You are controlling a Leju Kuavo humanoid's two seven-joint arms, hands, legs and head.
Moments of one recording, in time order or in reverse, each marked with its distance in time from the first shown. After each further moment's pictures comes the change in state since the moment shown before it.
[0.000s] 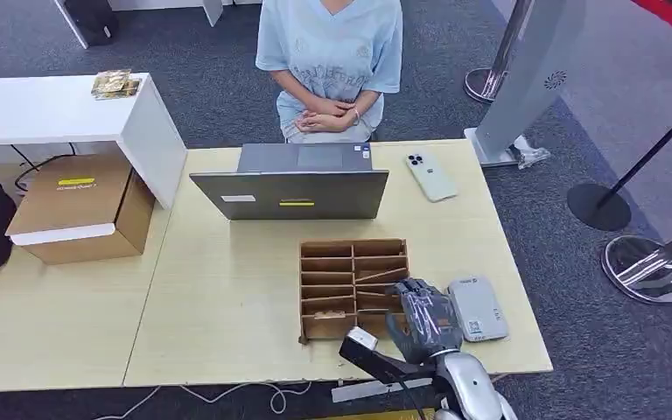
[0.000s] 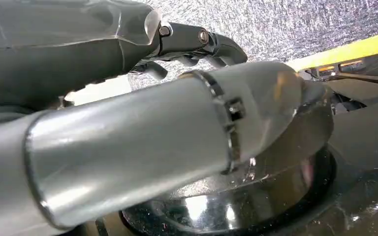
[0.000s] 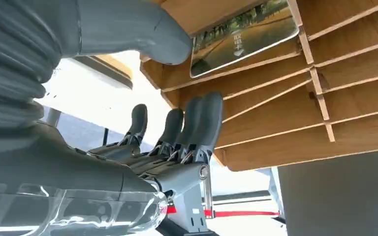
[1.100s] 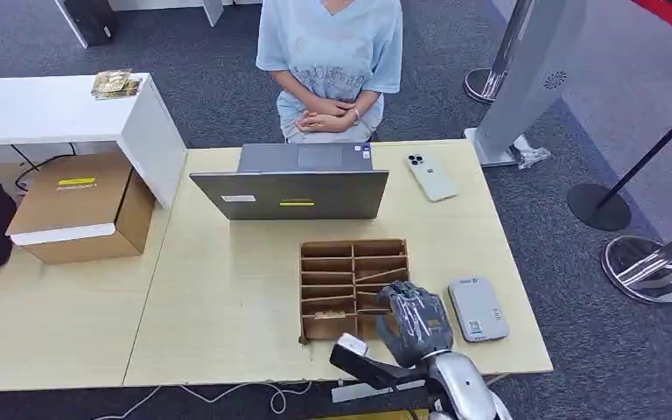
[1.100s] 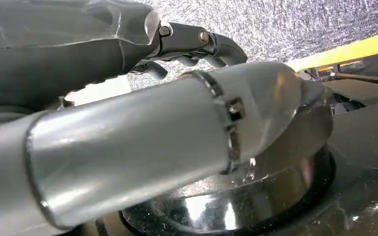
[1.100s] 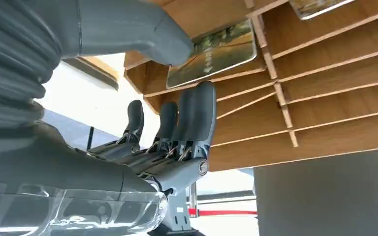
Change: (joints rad) left arm 0.000 0.001 -0.002 0.000 0.000 -0.001 -0.023; right arm -0.012 0.000 0.042 -0.006 0.008 0.027 -0.015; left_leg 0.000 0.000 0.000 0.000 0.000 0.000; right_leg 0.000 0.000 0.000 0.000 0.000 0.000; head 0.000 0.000
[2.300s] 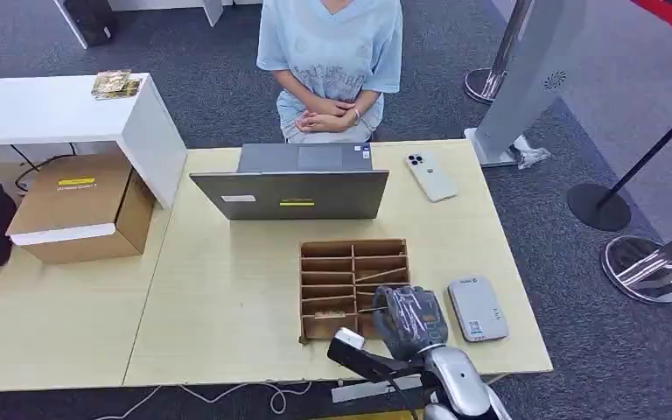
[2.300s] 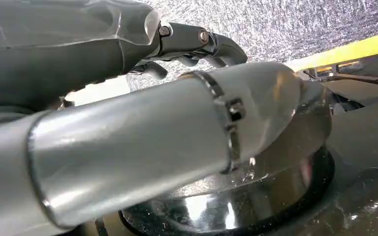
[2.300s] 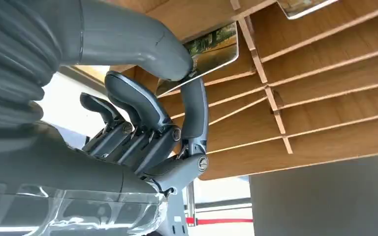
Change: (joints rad) left arm 0.001 0.000 0.000 0.000 0.000 0.001 -0.005; right arm -0.039 0.000 0.011 0.055 -0.056 -0.019 0.000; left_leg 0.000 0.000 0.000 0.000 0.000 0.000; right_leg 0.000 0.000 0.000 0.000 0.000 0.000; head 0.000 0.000
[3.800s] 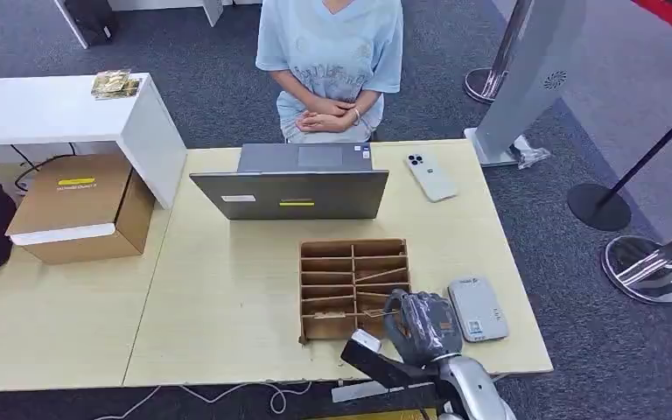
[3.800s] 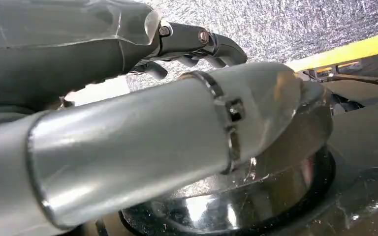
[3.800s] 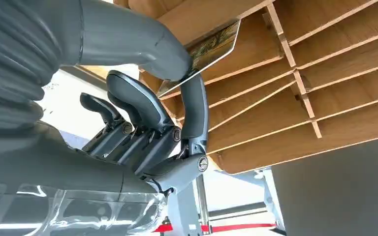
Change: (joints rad) left arm 0.001 0.002 -0.007 0.000 0.000 -0.001 0.000; right arm 0.077 0.000 -0.061 -0.080 -0.040 -0.004 -0.018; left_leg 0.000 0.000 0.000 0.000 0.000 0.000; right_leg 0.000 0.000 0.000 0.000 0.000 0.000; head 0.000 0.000
